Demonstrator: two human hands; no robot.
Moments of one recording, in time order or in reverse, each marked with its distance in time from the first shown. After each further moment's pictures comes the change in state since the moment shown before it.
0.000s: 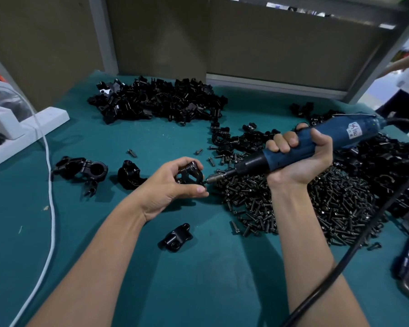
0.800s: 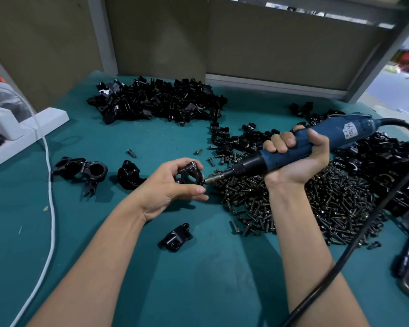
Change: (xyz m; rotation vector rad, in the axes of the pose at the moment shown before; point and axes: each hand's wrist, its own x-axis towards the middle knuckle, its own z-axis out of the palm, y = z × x) left_hand -0.001 0.002 0.004 -0.023 0.016 -0.012; right_hand 0.002 0.002 -0.003 0.012 -0.005 0.014
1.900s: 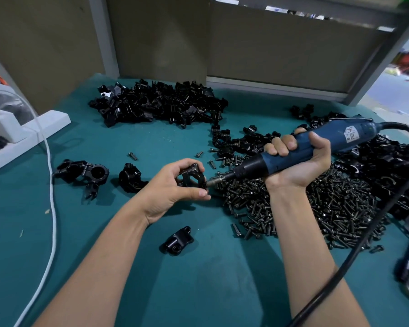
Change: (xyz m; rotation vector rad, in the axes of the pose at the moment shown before) left_hand -0.001 -0.001 0.000 0.058 -0.004 0.055; right_hand -0.003 0.001 0.003 0.014 0.020 -0.001
